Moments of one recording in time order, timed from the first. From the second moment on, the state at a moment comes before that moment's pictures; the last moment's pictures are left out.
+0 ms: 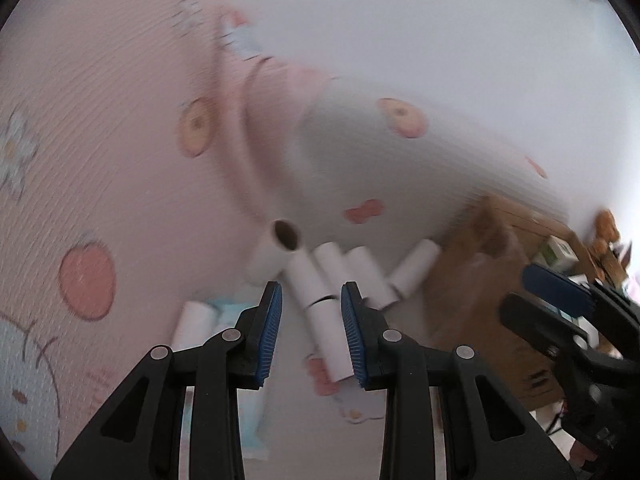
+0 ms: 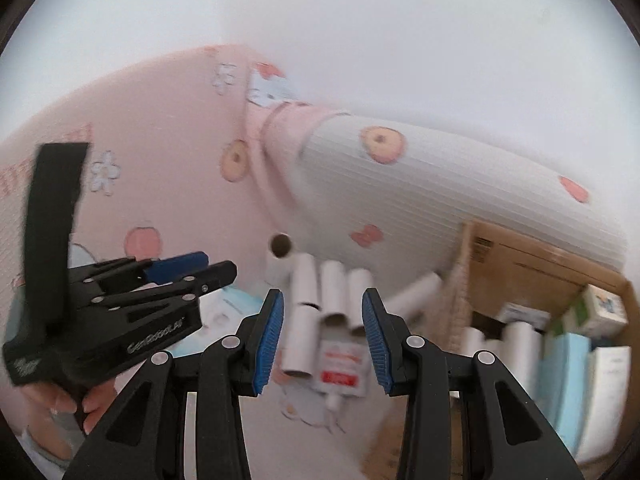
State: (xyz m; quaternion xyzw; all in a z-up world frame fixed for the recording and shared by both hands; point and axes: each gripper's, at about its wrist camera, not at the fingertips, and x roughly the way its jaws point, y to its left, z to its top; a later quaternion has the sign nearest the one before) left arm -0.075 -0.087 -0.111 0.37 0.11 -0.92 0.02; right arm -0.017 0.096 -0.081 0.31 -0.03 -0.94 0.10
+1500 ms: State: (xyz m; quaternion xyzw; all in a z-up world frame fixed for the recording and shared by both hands) left arm -0.096 -0.117 -0.260 0.46 0.37 -0.80 -0.06; right arm -0.061 0.076 -0.238 0.38 -0.10 -0.91 0.13
